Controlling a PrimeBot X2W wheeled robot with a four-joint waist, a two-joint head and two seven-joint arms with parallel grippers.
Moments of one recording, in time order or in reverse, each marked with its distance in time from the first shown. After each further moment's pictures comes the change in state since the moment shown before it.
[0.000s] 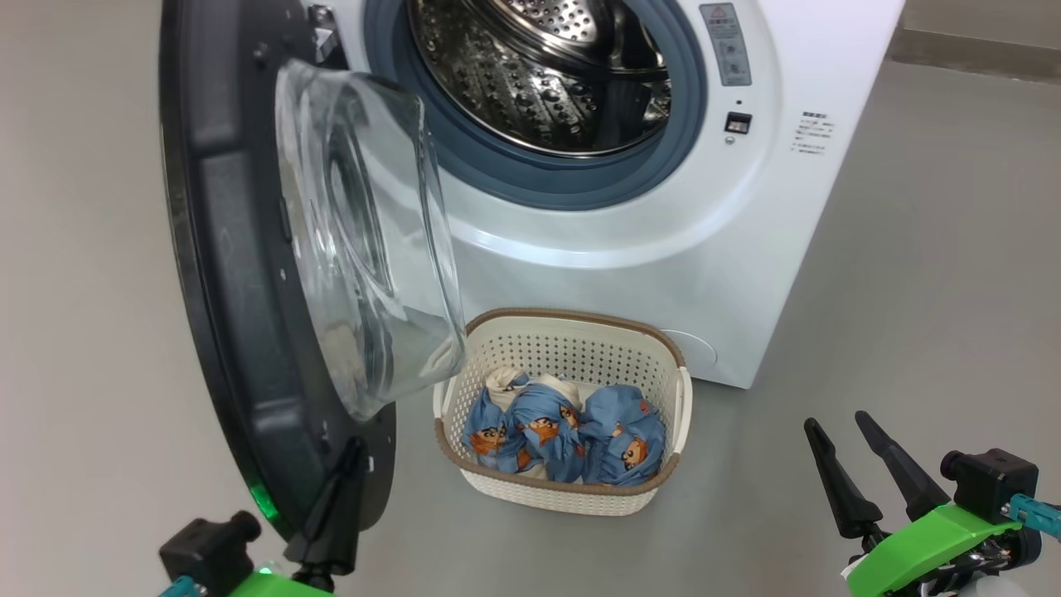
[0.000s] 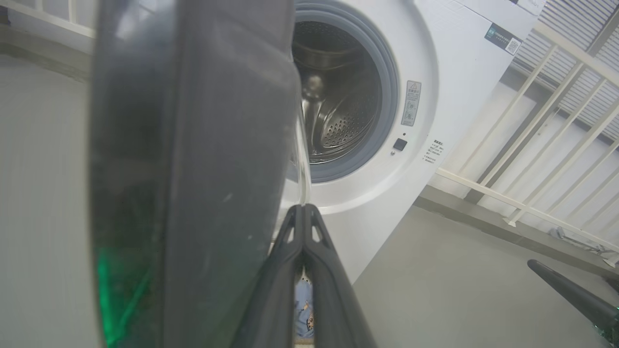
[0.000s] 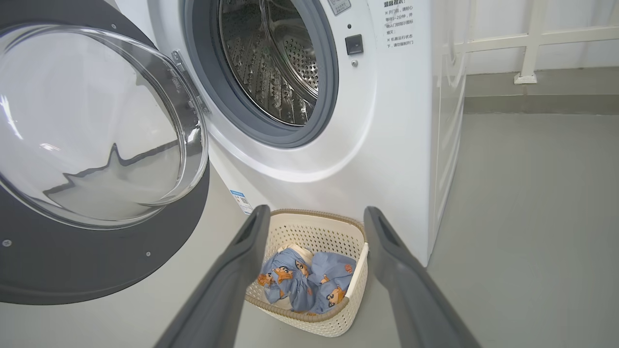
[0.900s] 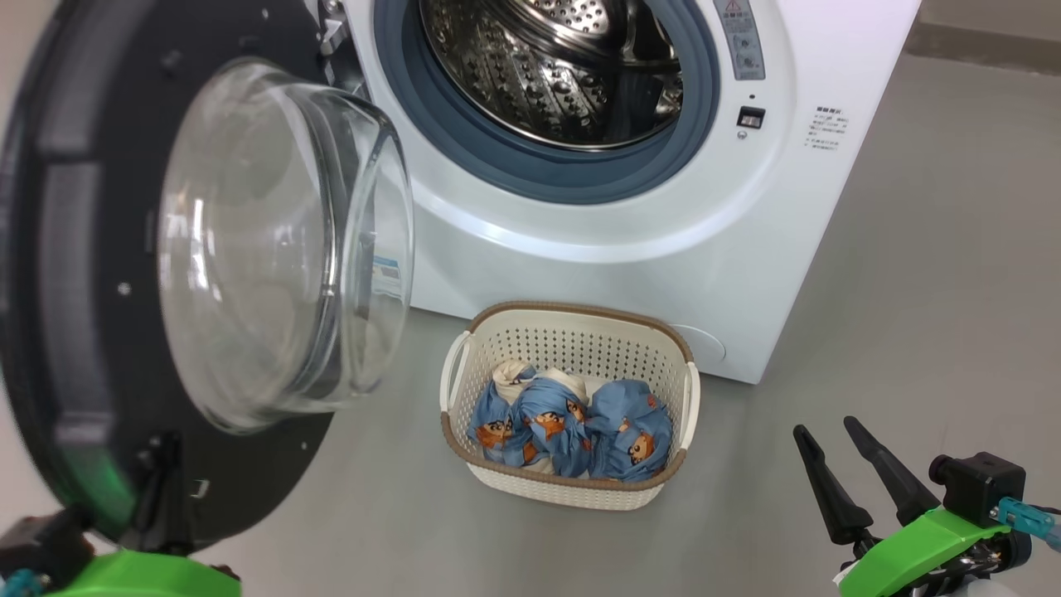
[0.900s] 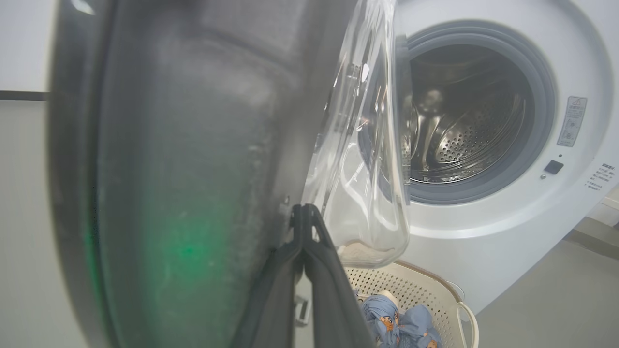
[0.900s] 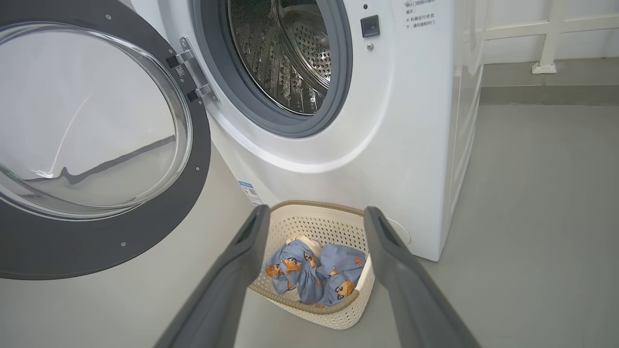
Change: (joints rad) left arm -0.005 0.111 0.201 0.072 -0.003 0.096 0.006; right arm 0.002 0.001 0.025 0.000 0.000 0.000 0.000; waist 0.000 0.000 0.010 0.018
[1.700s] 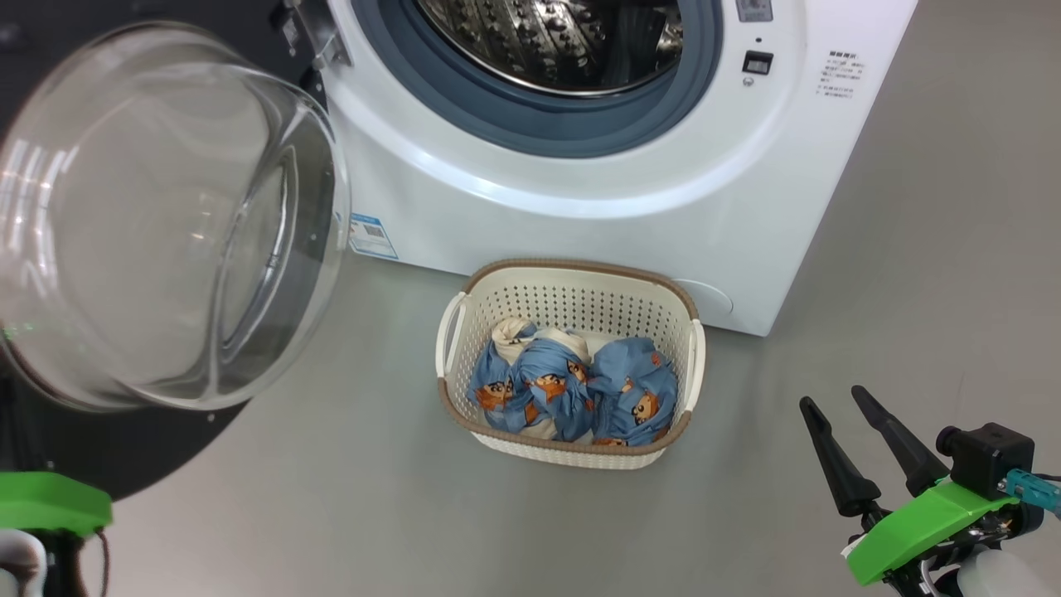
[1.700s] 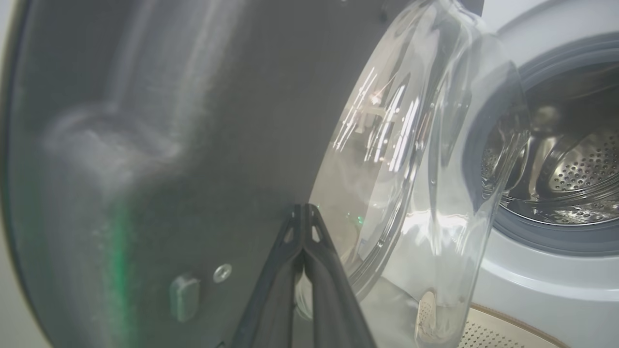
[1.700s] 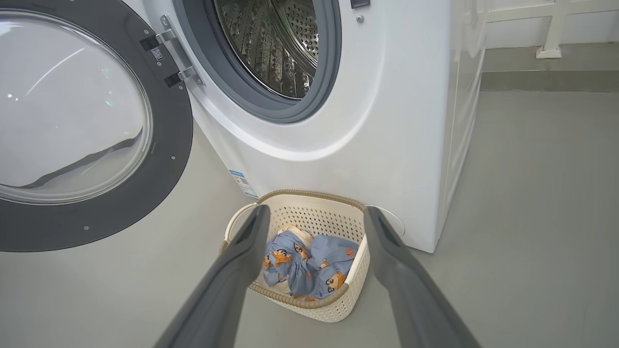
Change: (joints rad) left arm -0.240 0.029 0.239 0.280 0.096 -0.024 -0.013; right arm -0.050 -0.032 0.010 -0.002 -0.018 0.000 0.000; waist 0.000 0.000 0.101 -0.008
